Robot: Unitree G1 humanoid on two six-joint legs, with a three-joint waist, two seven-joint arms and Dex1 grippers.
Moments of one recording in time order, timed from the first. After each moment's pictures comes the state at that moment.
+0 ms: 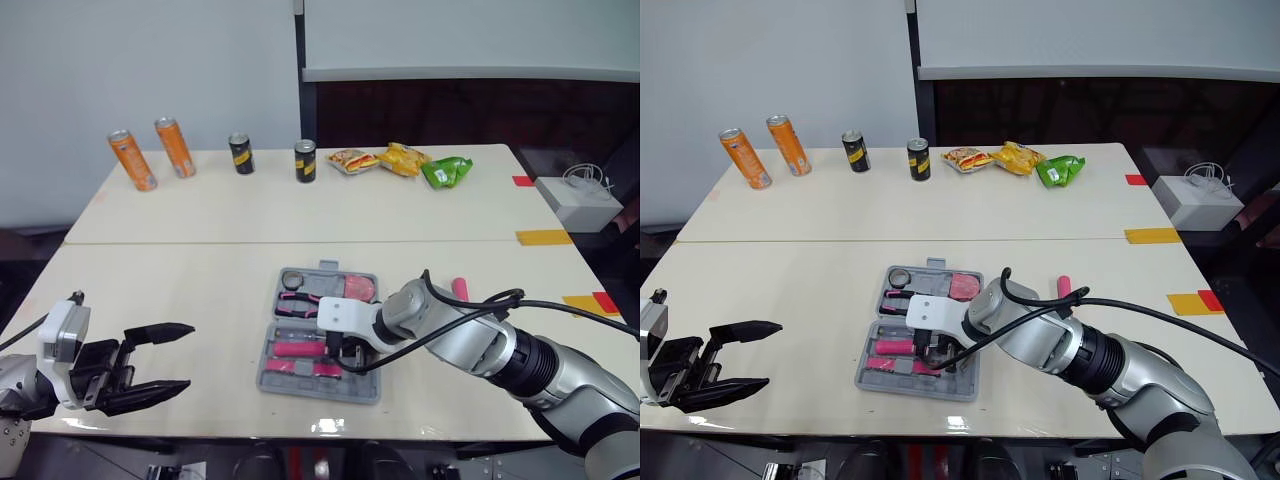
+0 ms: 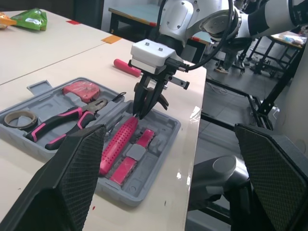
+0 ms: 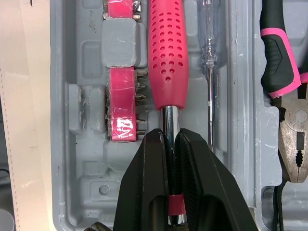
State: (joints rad) left arm 0.15 0.85 0.40 -0.10 -0.84 0.33 -1.53; right arm -0.86 -0.63 0.85 -0.38 0.18 1.22 0.88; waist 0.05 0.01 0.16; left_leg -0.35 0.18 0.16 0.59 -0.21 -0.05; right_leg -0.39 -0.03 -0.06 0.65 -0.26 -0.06
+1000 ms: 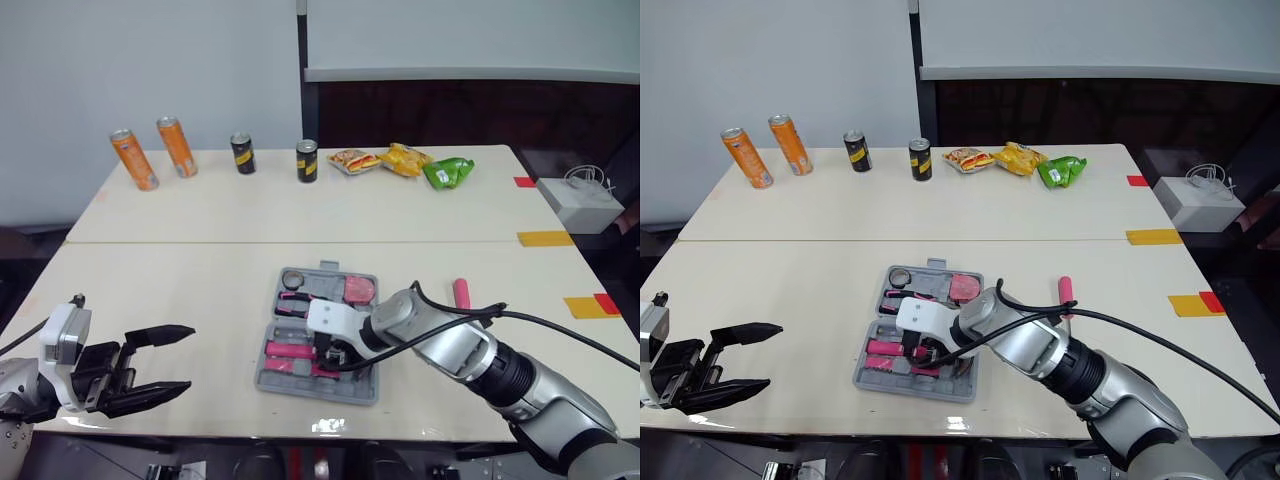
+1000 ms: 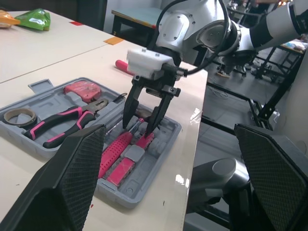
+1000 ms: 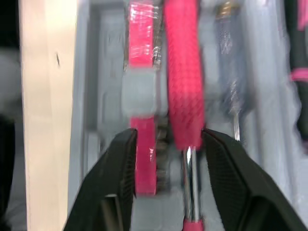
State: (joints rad) left arm 0.16 0.83 0.40 -0.10 -0.84 0.33 -1.53; right arm -0.69 -0.53 0.67 -0.29 0.22 0.99 0.87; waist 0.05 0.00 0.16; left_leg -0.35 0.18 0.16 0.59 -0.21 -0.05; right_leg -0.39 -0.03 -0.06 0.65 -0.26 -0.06
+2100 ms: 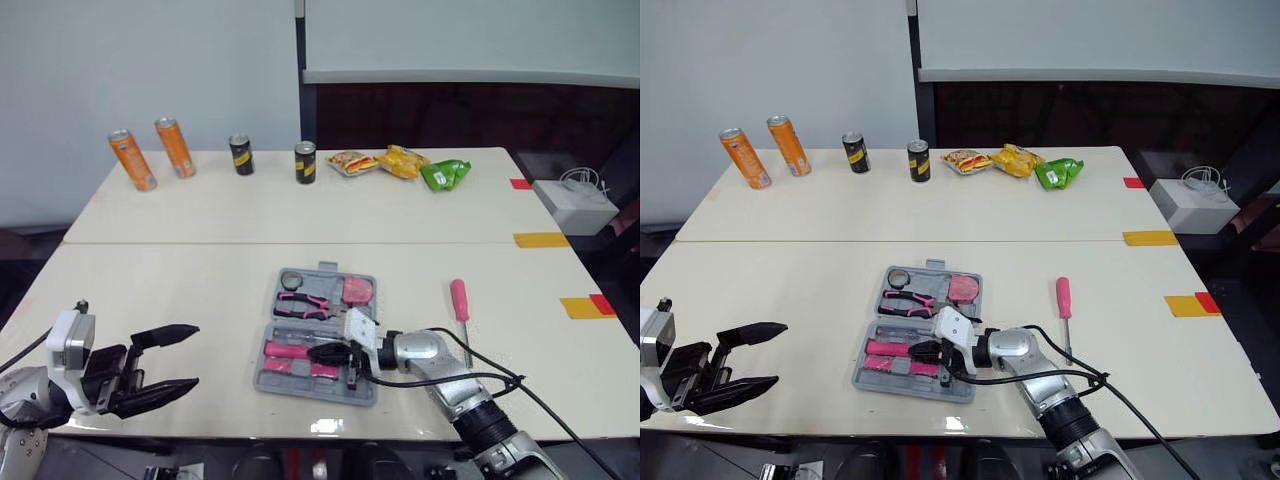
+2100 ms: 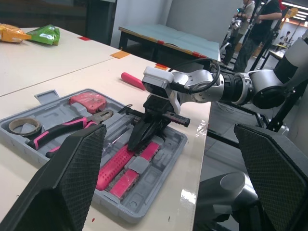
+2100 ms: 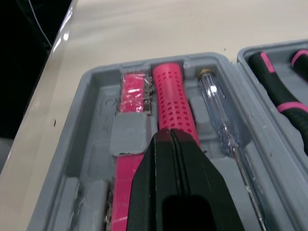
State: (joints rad) left arm 0.17 0.75 0.40 -0.11 -0.83 0.30 -1.50; right arm -0.37 -0.33 0.42 0.25 0.13 0.10 1.02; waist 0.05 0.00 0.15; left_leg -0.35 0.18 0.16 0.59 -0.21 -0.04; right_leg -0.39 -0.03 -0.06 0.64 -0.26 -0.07
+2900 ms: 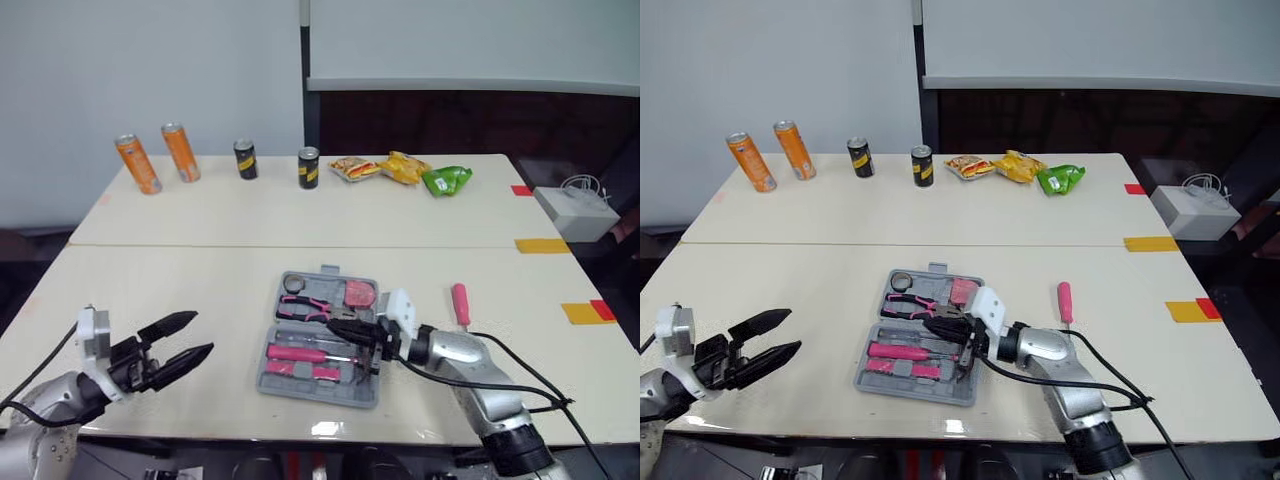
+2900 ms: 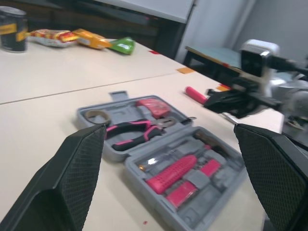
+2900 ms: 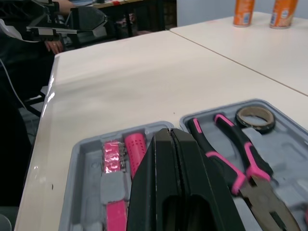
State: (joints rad) left arm 0.14 0.59 0.39 -0.09 -0.75 0.29 -1.19; right arm -0.17 -0.38 0.16 -0.14 0.34 0.27 0.94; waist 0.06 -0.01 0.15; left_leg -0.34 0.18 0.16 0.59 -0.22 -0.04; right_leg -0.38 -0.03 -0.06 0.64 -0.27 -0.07
